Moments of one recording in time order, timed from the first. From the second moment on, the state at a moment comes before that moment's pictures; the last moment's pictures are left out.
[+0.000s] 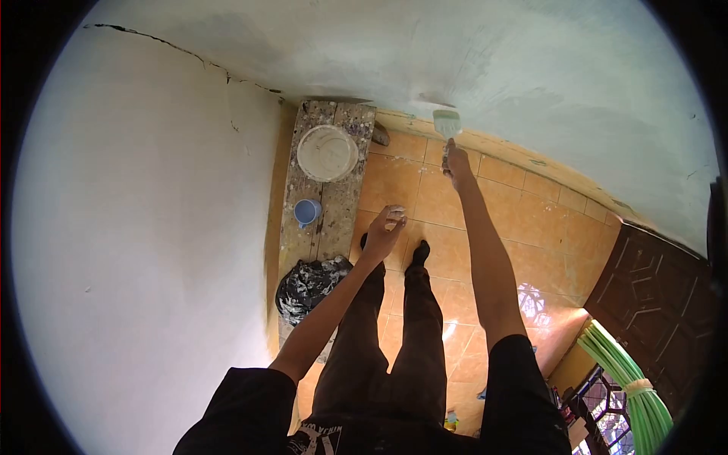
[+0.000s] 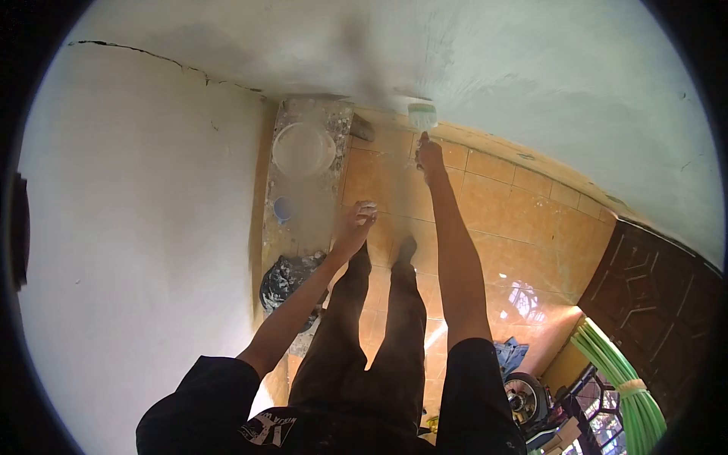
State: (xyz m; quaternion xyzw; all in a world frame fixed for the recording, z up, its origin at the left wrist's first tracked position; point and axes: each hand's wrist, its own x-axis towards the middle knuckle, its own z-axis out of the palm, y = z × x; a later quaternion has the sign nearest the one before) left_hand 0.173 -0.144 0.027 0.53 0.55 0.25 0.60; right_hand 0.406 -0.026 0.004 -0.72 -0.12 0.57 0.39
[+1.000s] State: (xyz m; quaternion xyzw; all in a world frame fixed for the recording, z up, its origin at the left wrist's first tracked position) left_hand 0.185 -0.141 0.043 0.54 0.55 0.23 0.59; right_hand 0.403 -0.030 -0.030 -0.73 -0.11 0.54 0.40
